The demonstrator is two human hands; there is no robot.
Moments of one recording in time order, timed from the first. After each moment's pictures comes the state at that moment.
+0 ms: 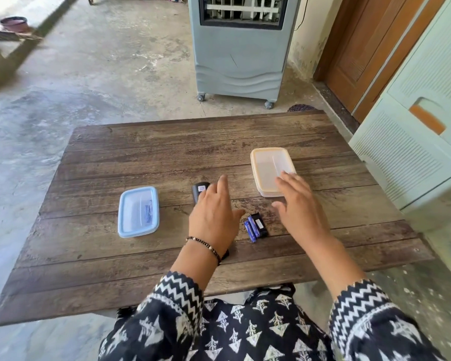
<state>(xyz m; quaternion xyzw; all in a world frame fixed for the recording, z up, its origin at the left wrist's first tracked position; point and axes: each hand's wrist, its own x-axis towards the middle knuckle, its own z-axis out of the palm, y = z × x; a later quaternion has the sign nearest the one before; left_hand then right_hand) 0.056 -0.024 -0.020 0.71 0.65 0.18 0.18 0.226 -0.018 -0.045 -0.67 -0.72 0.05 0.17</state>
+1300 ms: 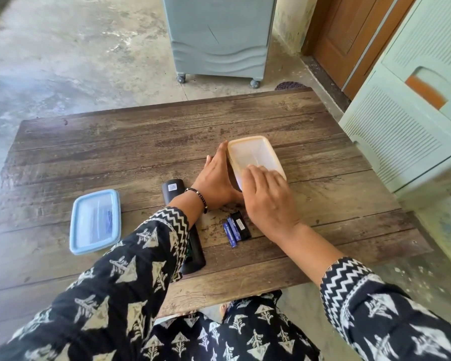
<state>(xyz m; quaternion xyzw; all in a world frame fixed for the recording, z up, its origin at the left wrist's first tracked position) 0.092 0.075 -0.071 0.76 0.50 0.19 0.36 0.217 0.009 -0.073 -0.57 -0.78 -0.21 0.15</state>
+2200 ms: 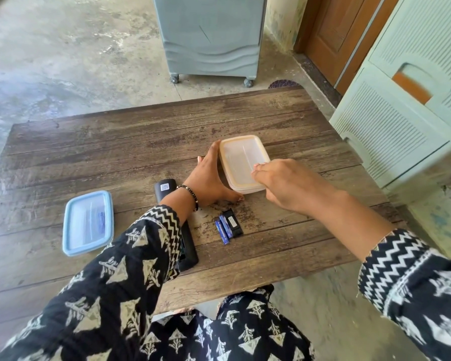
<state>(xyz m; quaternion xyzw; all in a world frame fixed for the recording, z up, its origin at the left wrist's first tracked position) 0.090 0.075 -0.065 0.75 0.51 0.18 0.38 0.274 0.021 -0.023 -0.49 -0.87 -0.01 -0.01</state>
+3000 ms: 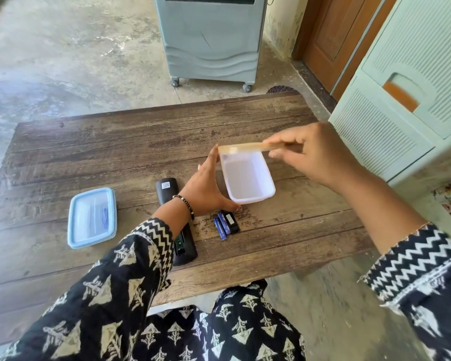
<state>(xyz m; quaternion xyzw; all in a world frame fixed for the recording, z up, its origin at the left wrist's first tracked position) 0.084 0.049 -0.060 0.74 0.52 0.16 0.40 0.287 0.011 0.046 -0.57 -0.76 0.16 0.27</state>
